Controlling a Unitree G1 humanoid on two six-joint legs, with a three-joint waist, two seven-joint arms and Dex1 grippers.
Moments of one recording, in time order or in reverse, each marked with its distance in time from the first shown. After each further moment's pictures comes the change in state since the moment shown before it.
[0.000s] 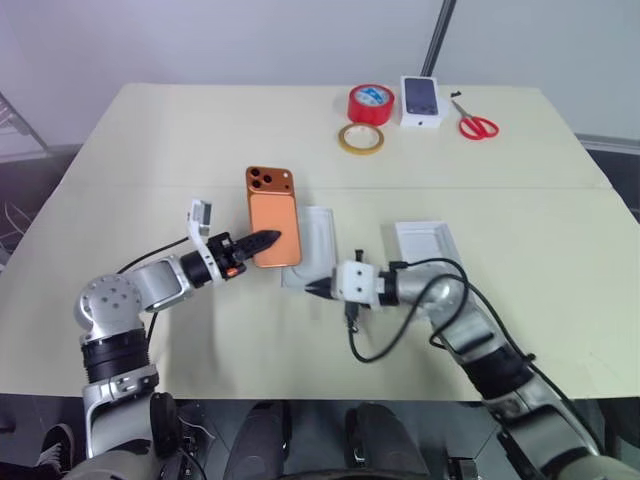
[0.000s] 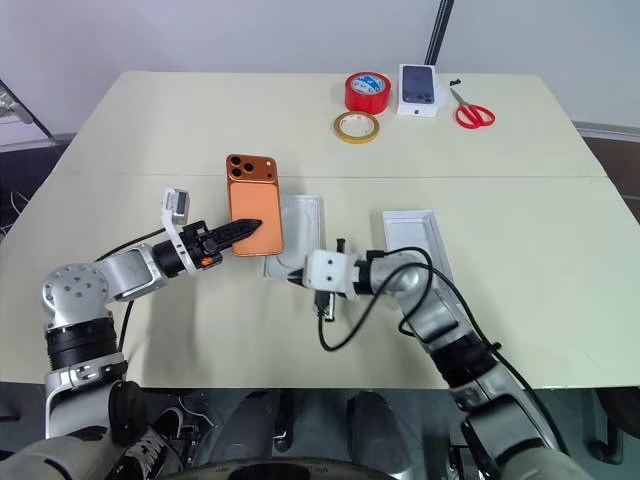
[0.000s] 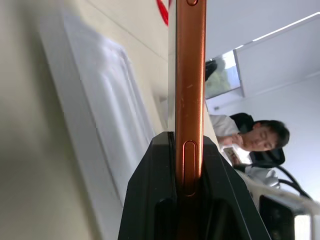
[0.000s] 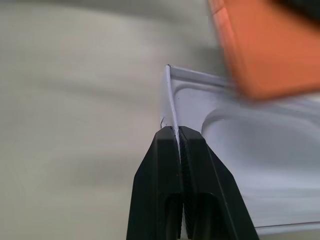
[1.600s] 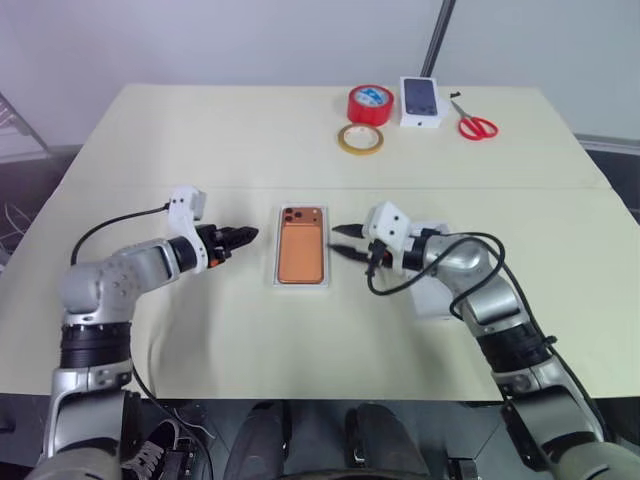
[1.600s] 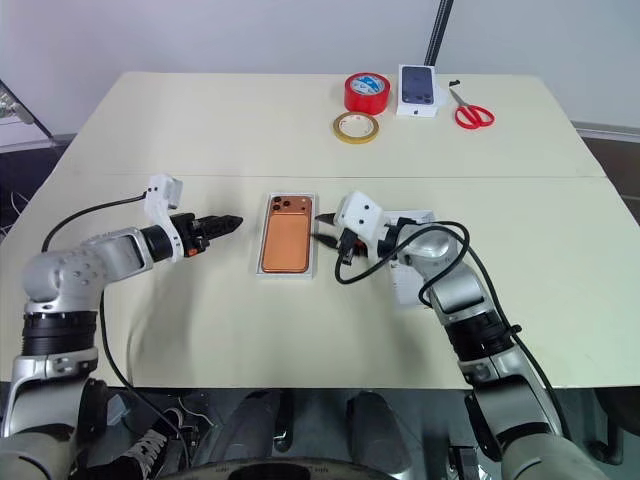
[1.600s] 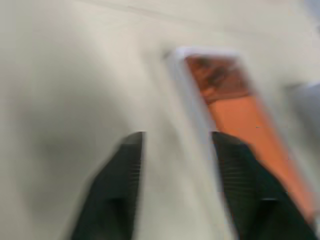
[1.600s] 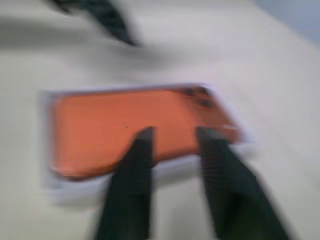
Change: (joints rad) left arm 0.027 0.213 -0.324 -0.033 0.400 -0.340 -0.067; right arm -0.072 -0.075 -0.170 0.102 0.145 0.062 -0.107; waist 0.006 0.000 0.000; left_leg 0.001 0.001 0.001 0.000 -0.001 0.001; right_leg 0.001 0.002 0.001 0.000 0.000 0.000
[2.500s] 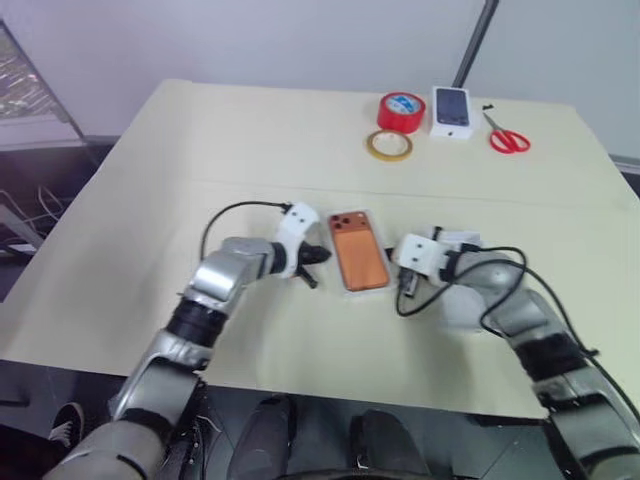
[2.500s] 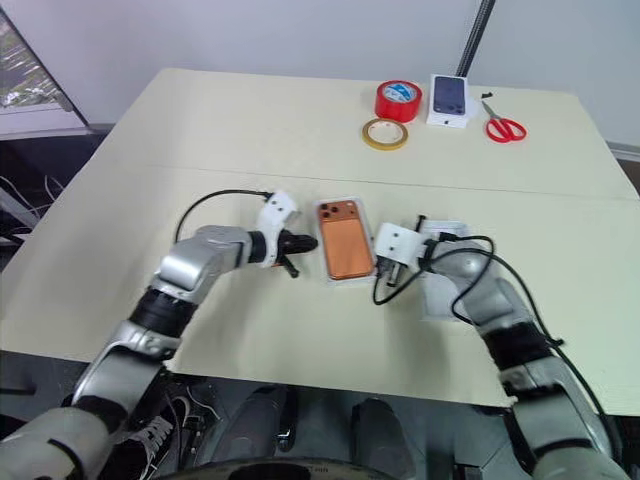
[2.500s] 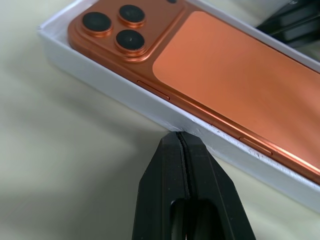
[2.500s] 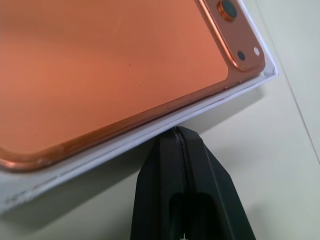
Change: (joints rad) left arm -0.235 -0.315 -0.436 0.224 0.459 -0.237 -0.270; right arm 0.187 -0.243 -0.046 0.006 -0.213 -0.107 0.008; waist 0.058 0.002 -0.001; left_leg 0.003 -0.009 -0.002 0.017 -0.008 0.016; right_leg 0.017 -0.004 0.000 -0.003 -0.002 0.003
